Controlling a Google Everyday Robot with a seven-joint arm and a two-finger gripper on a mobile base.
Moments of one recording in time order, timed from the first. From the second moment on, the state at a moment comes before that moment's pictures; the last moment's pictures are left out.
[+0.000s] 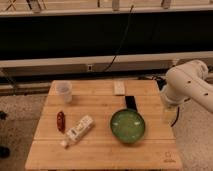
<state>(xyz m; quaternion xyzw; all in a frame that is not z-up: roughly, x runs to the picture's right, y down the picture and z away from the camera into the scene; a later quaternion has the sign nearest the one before) 0.286 0.103 0.684 -0.28 0.02 0.02 0.96</state>
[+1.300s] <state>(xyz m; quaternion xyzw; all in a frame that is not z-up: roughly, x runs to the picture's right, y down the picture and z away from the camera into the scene) 0.229 0.164 0.735 -0.30 0.00 -0.01 0.96</state>
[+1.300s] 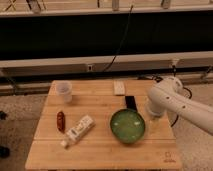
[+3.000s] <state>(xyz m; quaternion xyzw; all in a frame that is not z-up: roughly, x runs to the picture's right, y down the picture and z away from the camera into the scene) 0.230 0.184 0.787 -0.32 -0.04 -0.09 0.94</state>
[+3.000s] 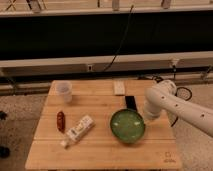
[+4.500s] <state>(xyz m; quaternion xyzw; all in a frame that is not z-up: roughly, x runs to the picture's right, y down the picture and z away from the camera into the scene) 0.214 0.204 0.809 -0.33 -0.08 -0.19 0.92</state>
